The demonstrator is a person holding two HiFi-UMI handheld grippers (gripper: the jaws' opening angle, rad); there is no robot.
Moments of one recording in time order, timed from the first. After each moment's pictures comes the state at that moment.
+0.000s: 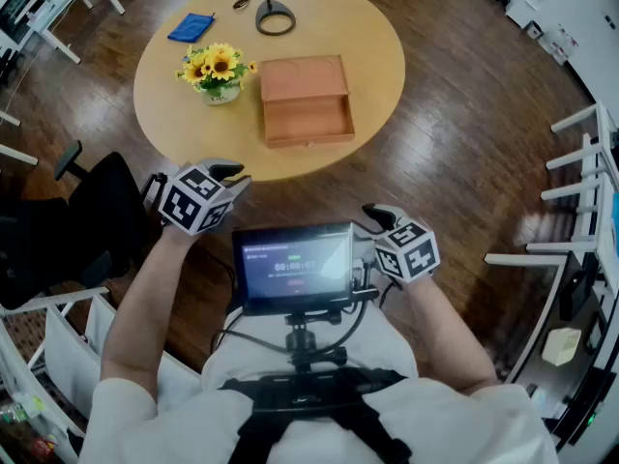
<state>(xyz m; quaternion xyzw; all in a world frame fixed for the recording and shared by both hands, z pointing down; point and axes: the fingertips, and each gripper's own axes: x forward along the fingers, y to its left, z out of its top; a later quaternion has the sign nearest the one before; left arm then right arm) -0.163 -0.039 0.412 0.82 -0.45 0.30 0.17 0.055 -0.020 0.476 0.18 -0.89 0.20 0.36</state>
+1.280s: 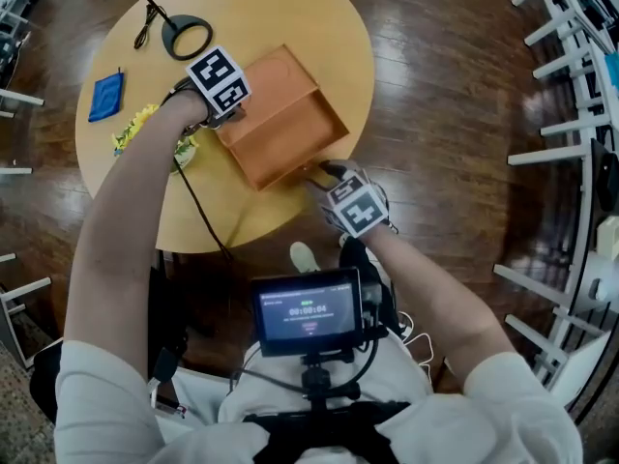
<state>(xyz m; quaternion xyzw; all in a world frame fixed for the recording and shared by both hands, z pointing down) -0.187 -0.321 0.539 0.79 -0.13 0.57 0.21 -0.085 -0.162 0.575 0.30 -0.85 0.24 0.36</state>
